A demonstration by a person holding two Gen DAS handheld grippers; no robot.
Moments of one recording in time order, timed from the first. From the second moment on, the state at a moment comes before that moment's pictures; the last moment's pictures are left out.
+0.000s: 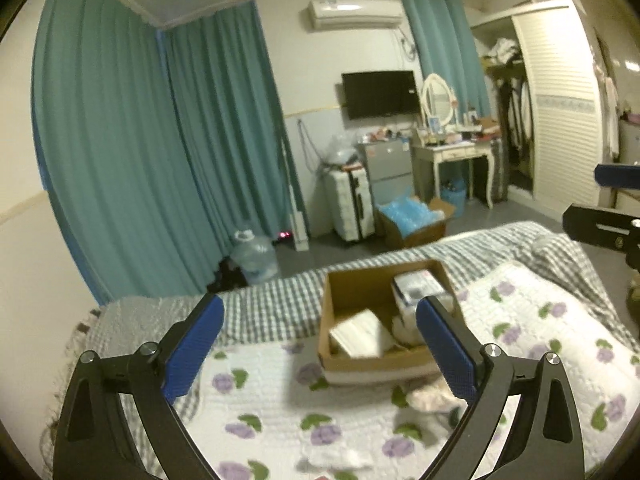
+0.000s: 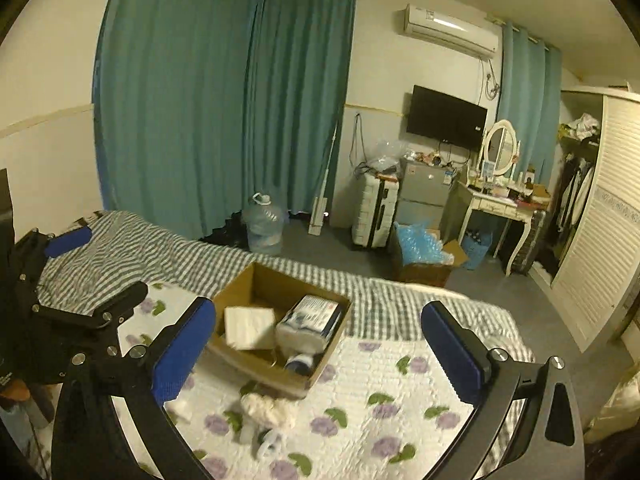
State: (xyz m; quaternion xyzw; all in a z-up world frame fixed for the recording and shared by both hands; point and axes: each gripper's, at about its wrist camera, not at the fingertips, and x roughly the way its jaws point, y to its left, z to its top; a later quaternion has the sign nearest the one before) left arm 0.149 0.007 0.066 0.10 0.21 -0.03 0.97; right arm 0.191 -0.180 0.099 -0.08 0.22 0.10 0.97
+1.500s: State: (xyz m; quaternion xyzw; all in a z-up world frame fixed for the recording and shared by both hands) left arm 0.181 0.028 -0.195 0.02 0.46 -0.05 0.89; right arm 0.245 -0.155 -0.198 -0.03 0.46 0.15 0.88
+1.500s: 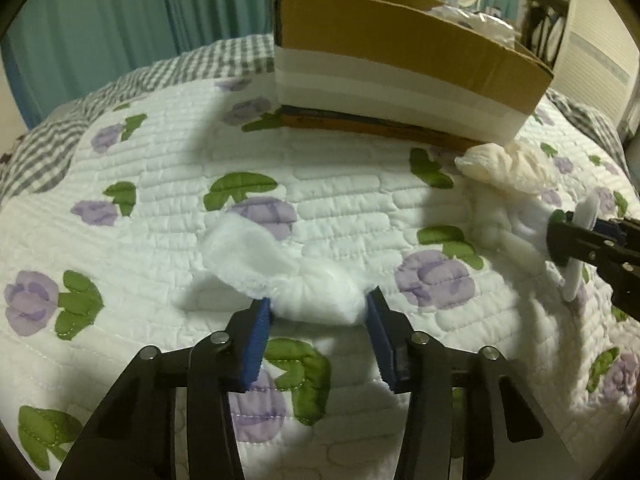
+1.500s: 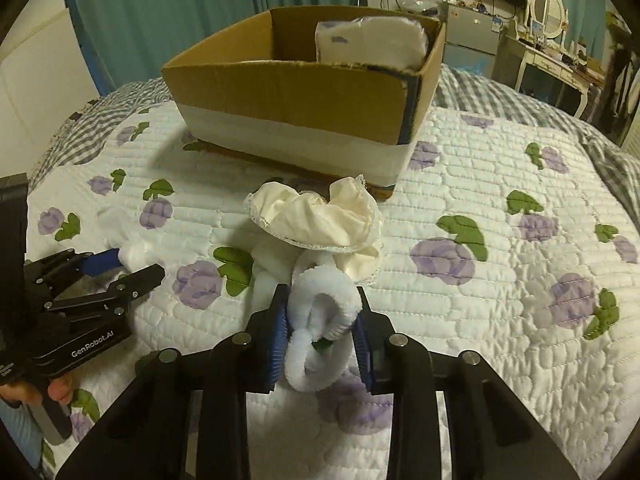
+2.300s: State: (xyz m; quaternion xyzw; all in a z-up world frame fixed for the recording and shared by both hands) left arm 0.125 0.008 -0.069 0.04 0.36 -0.10 0.93; right arm 0.171 -0.167 -0.098 -0.01 0.37 0.16 0.92
